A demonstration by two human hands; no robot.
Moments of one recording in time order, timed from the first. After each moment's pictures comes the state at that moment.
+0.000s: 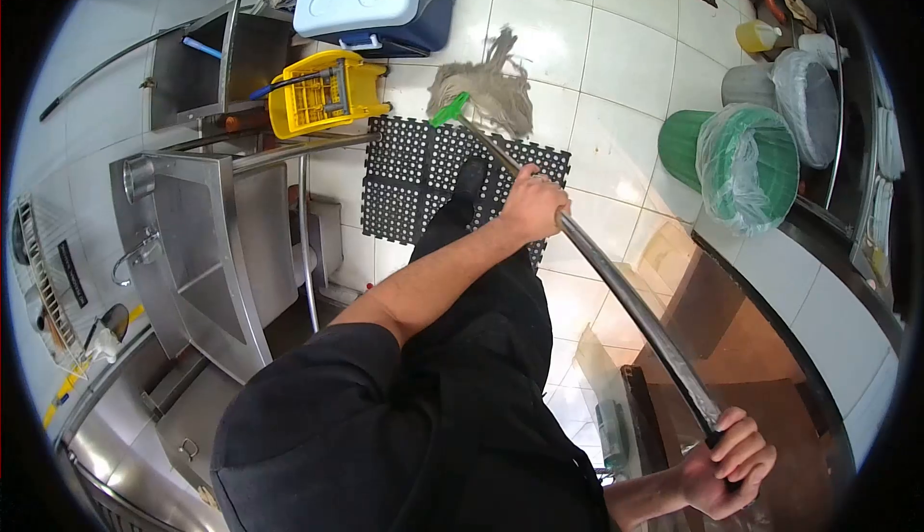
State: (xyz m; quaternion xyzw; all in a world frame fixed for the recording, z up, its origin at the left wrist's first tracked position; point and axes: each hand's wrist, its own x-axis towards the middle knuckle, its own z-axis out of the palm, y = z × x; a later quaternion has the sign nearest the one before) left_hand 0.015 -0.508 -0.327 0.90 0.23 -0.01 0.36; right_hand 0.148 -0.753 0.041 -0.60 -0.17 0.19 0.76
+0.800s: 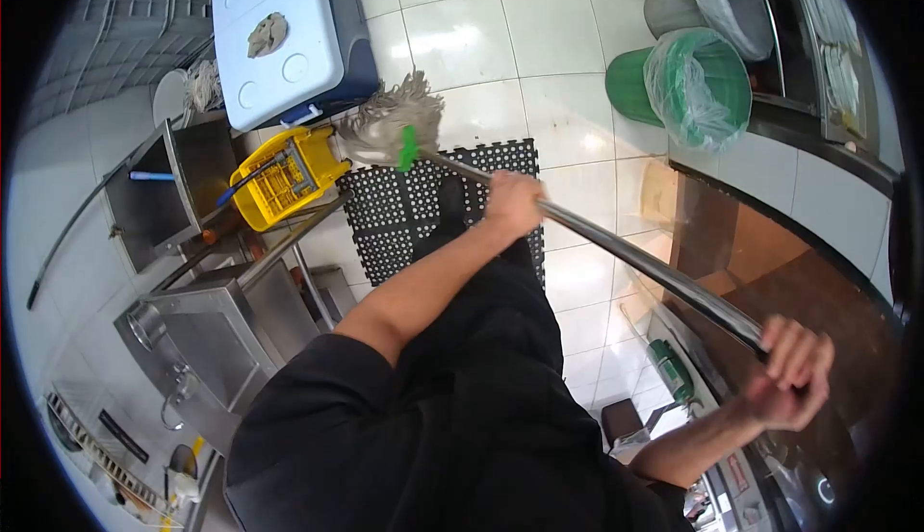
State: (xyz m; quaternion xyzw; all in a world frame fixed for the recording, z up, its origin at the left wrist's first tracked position) left_hand 0.021 -0.457 -0.326 0.88 0.17 -0.07 0.43; right_hand 0.148 -0.671 0.073 -0.64 -0.13 0.14 0.75
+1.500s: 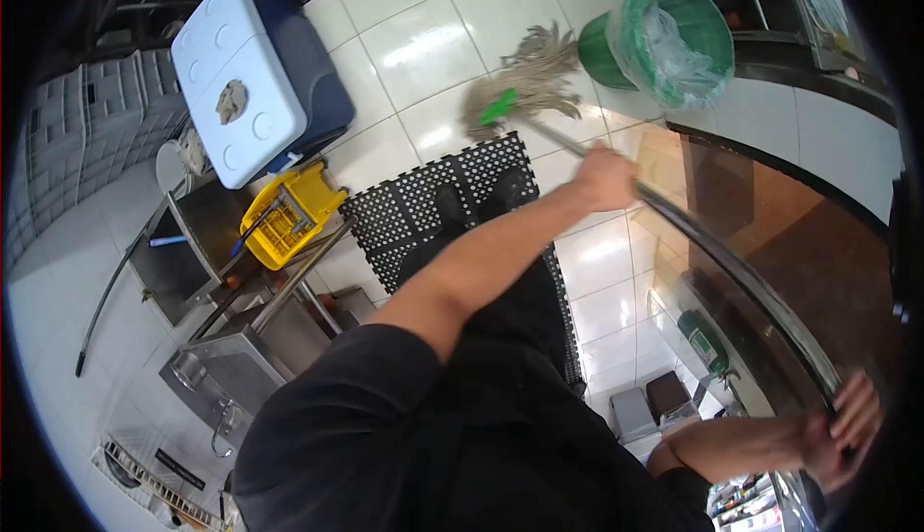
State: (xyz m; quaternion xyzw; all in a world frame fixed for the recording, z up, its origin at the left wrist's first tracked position) left_hand 0.214 -0.592 -0.289 0.87 -0.08 -0.17 0.45; right_hand 0.209 -0.862 0.171 -0.76 -0.08 -0.09 0.64
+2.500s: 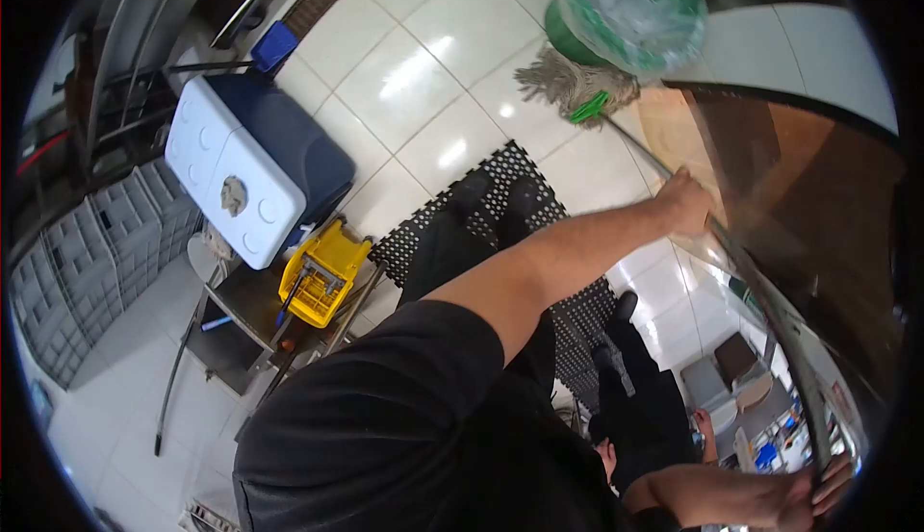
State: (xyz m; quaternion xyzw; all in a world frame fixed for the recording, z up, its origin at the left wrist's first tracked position) left_hand 0.266 -0.770 -0.291 0.81 -0.31 -0.23 0.44; right_hand 0.200 -0.789 0.130 -0.63 0.13 -0.61 0.46
